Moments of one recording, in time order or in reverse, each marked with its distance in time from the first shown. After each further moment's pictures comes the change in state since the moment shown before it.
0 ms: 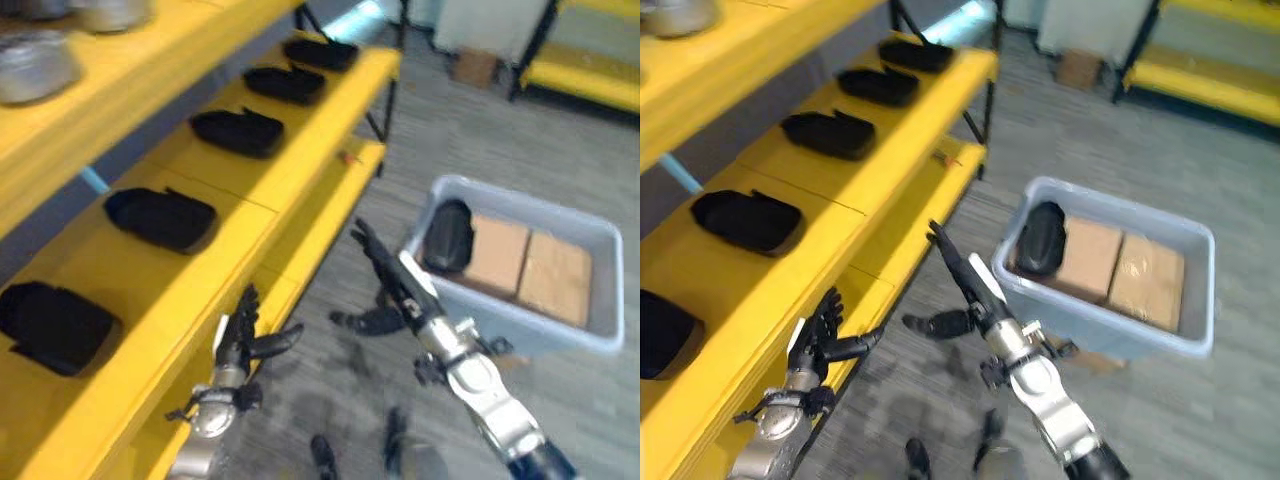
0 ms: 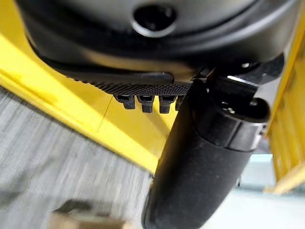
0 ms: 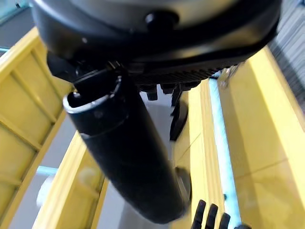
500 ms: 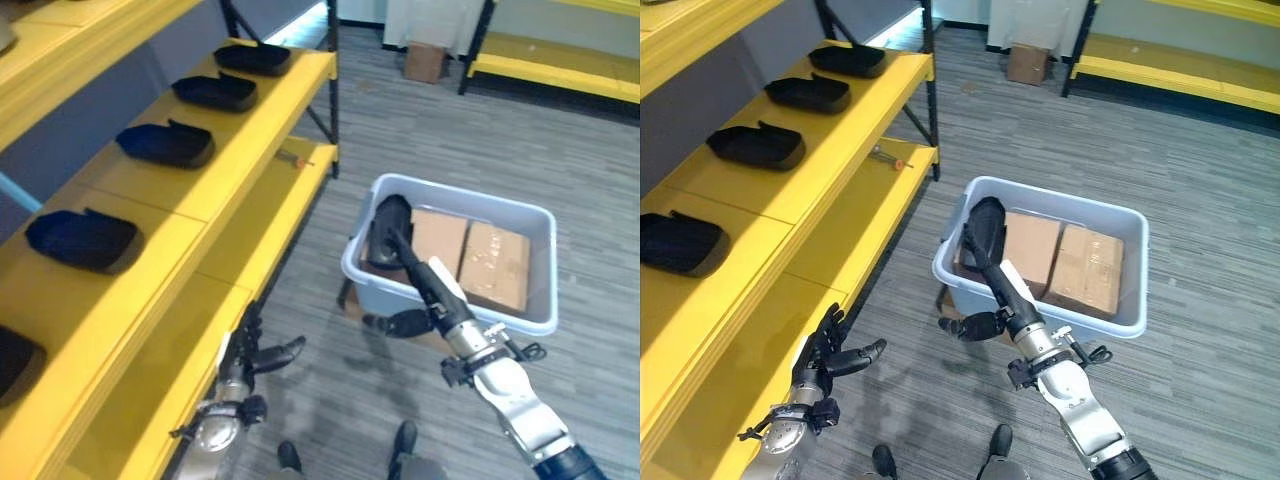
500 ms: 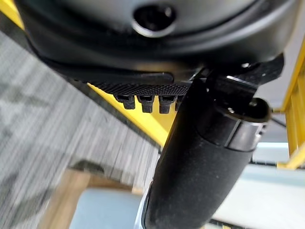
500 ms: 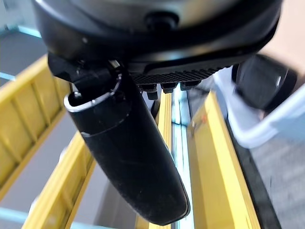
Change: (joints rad) left arm 0.038 -0.034 0.001 0.004 -0.005 0.006 -0.002; right arm 0.087 -0.085 -0.107 -0.006 0.002 0.019 -0.021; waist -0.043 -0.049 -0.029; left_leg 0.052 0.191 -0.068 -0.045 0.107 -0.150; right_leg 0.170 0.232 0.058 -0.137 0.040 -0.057
